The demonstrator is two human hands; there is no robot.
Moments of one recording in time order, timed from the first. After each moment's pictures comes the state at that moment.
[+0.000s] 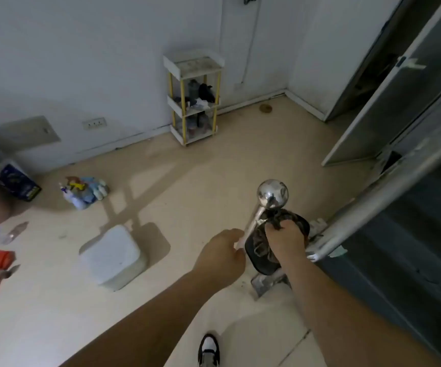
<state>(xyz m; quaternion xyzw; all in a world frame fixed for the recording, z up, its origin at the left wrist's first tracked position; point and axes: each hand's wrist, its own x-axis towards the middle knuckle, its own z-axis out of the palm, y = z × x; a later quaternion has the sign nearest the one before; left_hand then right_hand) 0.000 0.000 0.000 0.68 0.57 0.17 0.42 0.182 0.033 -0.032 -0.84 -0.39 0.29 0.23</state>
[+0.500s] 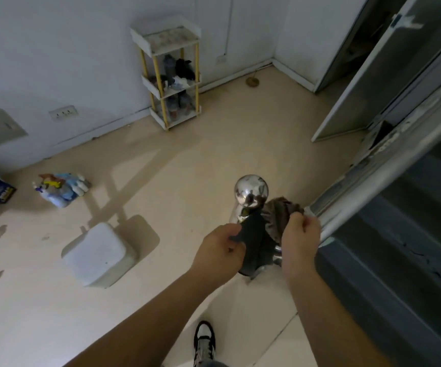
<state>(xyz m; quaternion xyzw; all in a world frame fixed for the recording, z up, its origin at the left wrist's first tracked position) 0.058 0.037 -0.020 0.63 0.56 0.19 0.49 0.214 0.030 0.012 -0.76 -0.17 0.32 0.54</state>
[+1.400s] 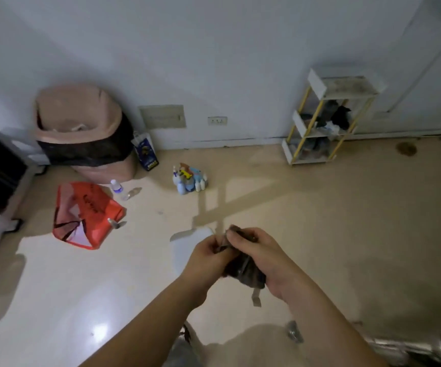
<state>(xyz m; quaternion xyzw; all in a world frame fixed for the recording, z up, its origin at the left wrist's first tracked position) -0.273 0.110 0.006 0.24 0.64 0.44 0.58 -0.143 0.178 0.026 -0.54 -0.42 0.71 0.16</state>
